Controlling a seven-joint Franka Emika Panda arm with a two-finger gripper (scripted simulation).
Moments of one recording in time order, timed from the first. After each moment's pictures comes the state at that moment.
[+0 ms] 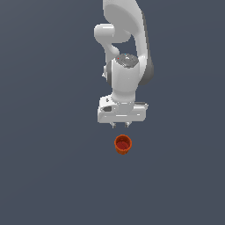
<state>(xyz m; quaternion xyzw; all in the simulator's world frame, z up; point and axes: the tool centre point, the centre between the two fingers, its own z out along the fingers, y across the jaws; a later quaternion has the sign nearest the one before) 0.025 0.036 0.162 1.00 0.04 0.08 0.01</state>
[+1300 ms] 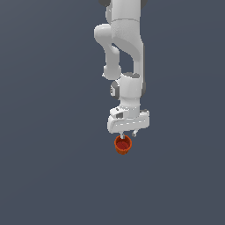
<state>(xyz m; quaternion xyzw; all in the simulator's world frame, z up) 0.044 0.077 0.098 0.96 0.14 0.26 0.03</state>
